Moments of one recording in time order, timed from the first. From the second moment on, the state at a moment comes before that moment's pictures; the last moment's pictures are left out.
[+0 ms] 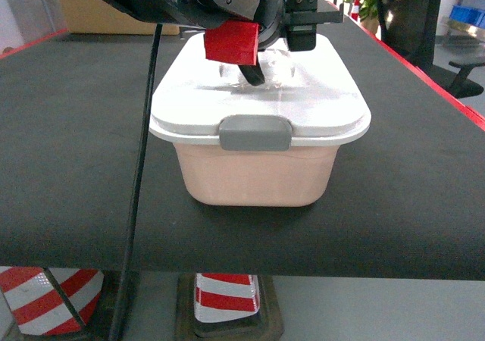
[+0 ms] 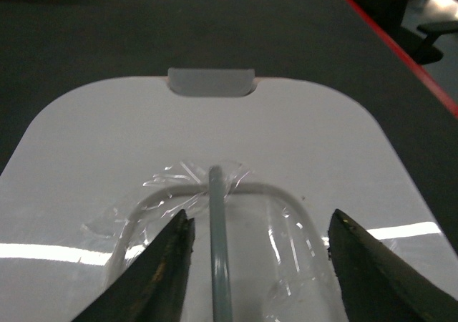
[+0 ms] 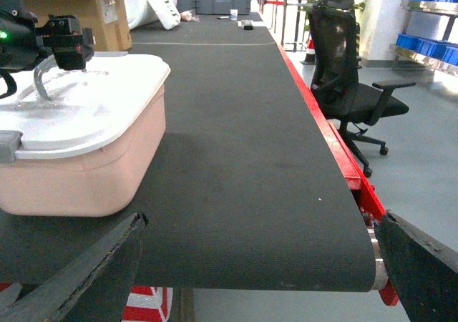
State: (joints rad) left arm -0.53 2.17 1.61 0.30 -0.37 -0.18; right arm 0.00 0.00 0.01 -0.01 0.00 0.00
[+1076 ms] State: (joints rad) left arm 0.06 2.06 0.33 1.28 0.07 0.17; right arm 0.00 0.00 0.01 -0.01 0.00 0.00
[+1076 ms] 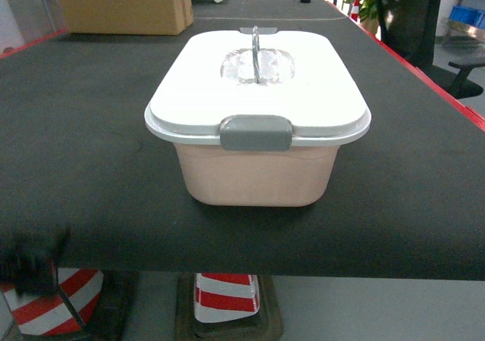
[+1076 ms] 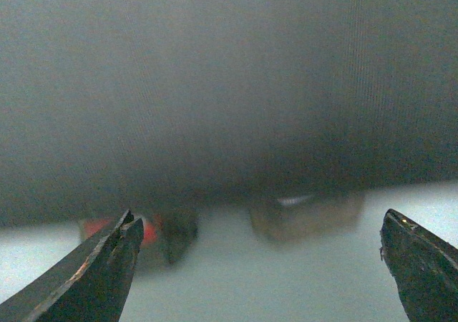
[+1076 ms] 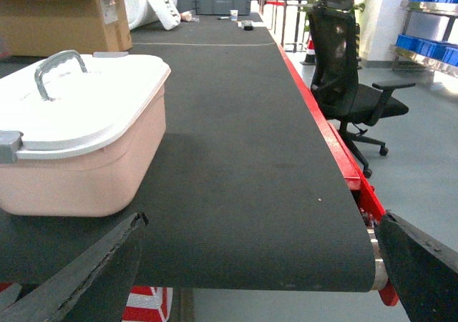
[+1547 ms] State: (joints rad) left arm 0.11 2.42 0.27 1.29 0.12 0.13; right arm 0.00 0.00 0.01 -0.01 0.00 0.00
